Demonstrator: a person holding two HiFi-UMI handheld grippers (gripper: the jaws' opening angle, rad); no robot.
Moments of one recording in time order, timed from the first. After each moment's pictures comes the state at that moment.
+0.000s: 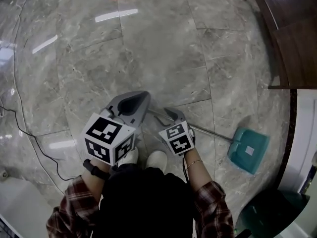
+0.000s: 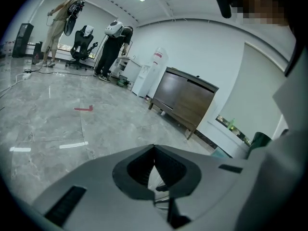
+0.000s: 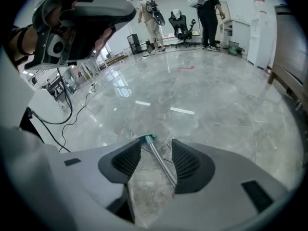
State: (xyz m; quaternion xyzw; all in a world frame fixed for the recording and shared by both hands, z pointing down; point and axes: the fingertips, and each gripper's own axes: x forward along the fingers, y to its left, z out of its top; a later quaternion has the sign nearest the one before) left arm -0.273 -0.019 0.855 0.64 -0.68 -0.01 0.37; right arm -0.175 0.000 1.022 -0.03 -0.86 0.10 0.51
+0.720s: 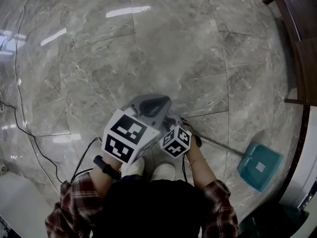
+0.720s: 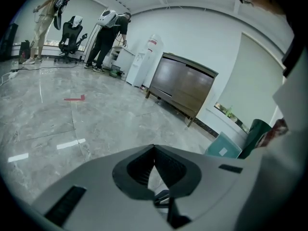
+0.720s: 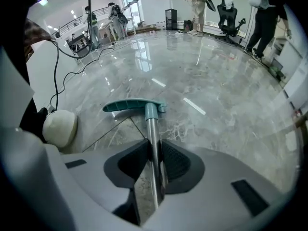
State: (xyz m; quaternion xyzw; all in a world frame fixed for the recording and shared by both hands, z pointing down) left arm -0.276 -0.050 0.943 0.67 -0.64 0.04 0.38; right arm -0.178 0.021 1.151 -0.18 -0.79 -0.08 0.58
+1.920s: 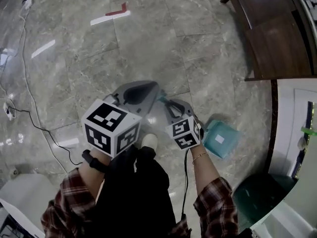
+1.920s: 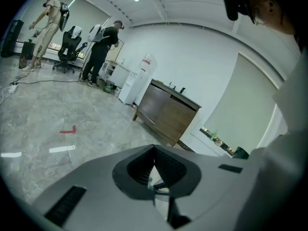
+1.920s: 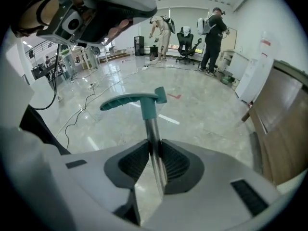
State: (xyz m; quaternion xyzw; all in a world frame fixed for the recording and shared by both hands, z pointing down) left arm -0.267 -0.064 0.607 0.68 -0.64 -0.02 0.37; right arm -0.170 -0.061 0.775 0.00 -0.87 -0.03 0.49
